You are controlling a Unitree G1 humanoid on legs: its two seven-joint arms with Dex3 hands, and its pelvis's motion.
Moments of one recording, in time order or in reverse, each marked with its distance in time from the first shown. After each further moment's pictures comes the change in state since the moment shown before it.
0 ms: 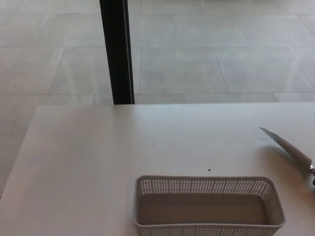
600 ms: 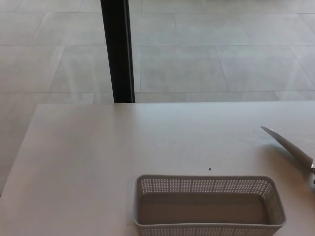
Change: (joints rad) left_arm 0.013 0.021 0.019 0.020 -0.027 0.001 -0.014; right_arm -0.278 -0.213 -0.181 -0.052 0.132 -0.080 0.000
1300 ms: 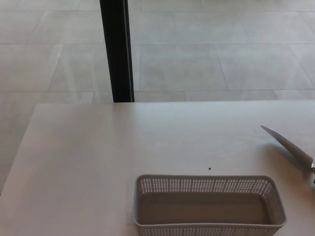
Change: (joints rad) left_arm 0.007 -0.001 -0.010 0.006 -0.008 0.000 0.003; right_arm 0.057 -0.084 0.395 -0.747 -0.161 -0.007 0.042
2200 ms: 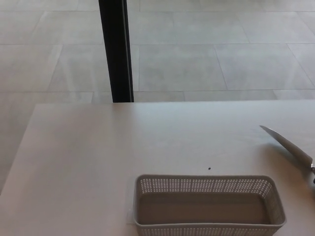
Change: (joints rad) left_arm 0.023 0.001 -0.040 0.003 0.001 -0.001 -0.001; right_arm -0.064 -0.013 0.303 0.180 -0.221 0.234 0.111
